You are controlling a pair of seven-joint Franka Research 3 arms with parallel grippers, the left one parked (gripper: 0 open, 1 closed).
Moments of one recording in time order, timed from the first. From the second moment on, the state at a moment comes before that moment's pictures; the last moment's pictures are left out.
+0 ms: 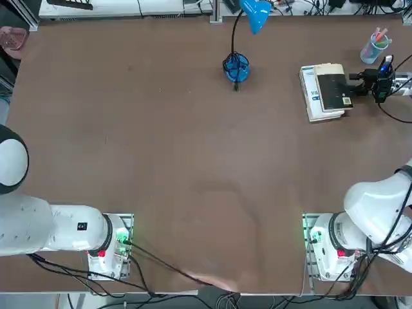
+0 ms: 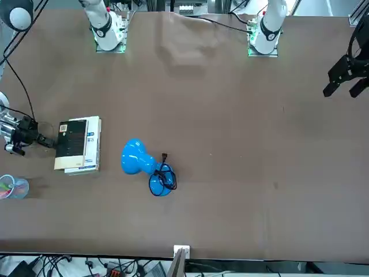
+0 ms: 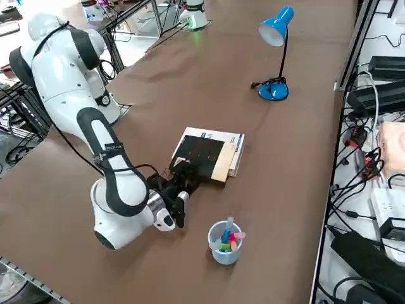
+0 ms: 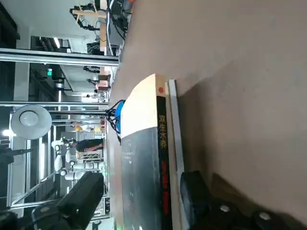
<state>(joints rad) -0.73 1.00 0.01 -1.41 1.02 1.51 -0.96</state>
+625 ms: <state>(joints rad) -0.73 1.00 0.02 -1.40 1.05 1.45 -0.96</state>
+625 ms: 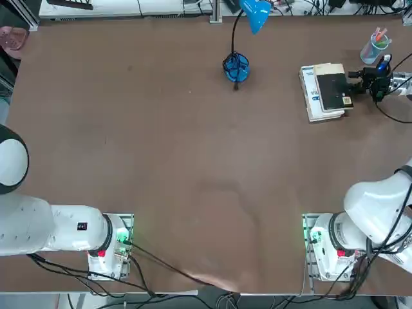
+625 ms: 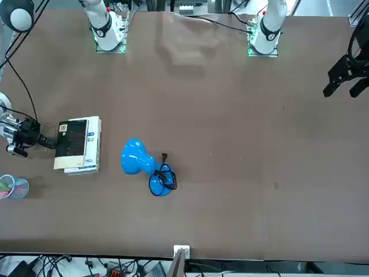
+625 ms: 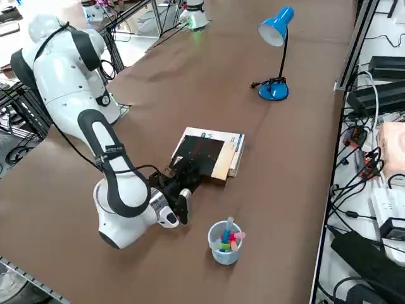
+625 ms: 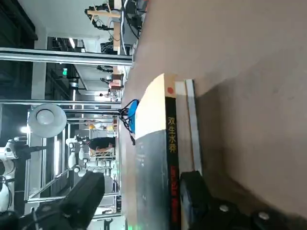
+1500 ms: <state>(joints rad) -0.75 1.00 0.02 -1.38 1.05 1.40 -0.96</state>
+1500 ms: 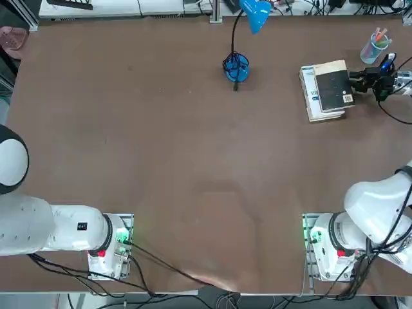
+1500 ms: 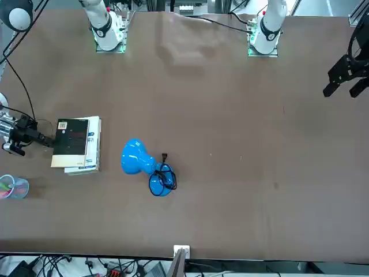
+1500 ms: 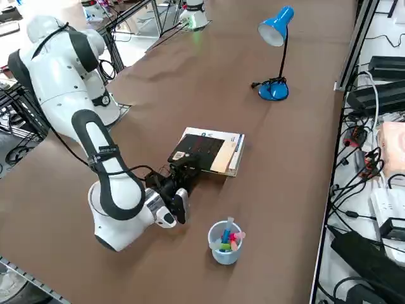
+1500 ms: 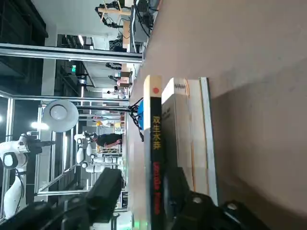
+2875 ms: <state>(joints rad) -0.75 0.97 0.01 -1.24 0.96 1.31 -0.89</state>
